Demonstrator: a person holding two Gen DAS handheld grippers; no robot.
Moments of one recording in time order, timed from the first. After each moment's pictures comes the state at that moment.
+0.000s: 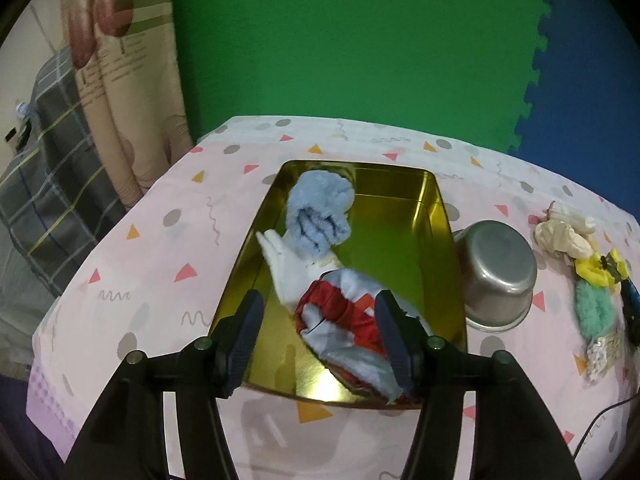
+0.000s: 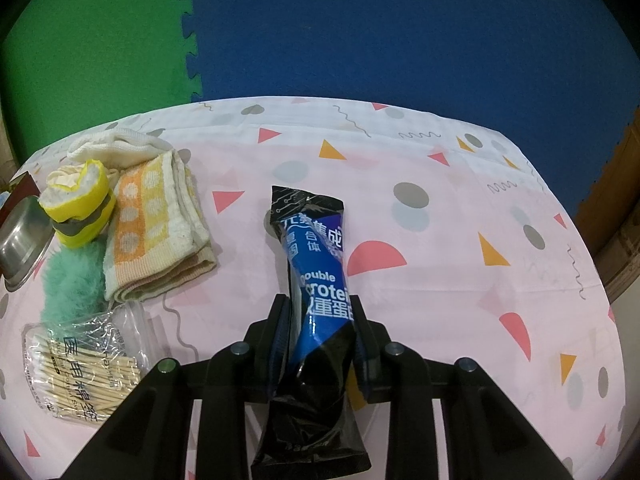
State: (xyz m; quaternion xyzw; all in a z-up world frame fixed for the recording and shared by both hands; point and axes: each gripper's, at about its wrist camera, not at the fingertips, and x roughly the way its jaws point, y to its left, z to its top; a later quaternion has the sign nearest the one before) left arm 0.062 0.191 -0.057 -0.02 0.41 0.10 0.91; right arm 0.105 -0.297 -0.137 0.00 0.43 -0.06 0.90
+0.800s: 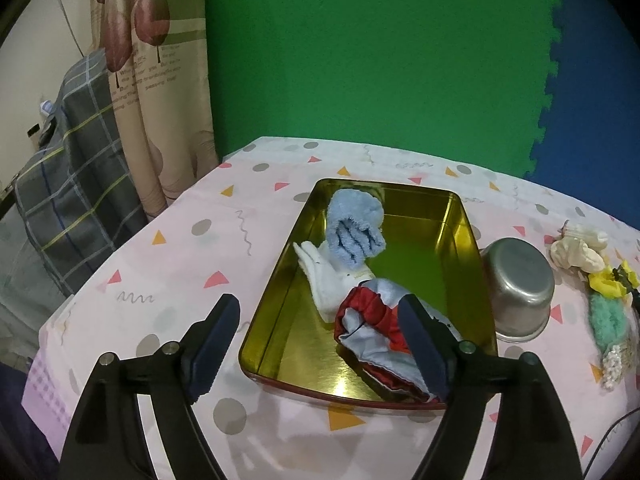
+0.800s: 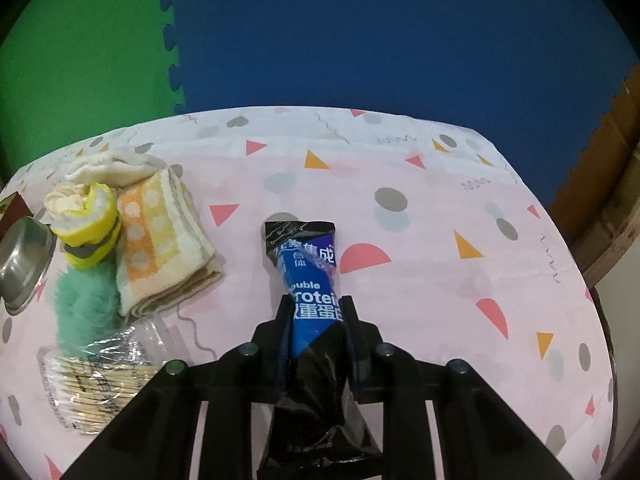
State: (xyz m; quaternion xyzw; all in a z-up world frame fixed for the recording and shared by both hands) left arm 0.043 0.209 -0.059 -0.02 0.36 0.13 0.92; right arm 0.098 -0.291 -0.114 0.01 0.43 -0.10 0.90
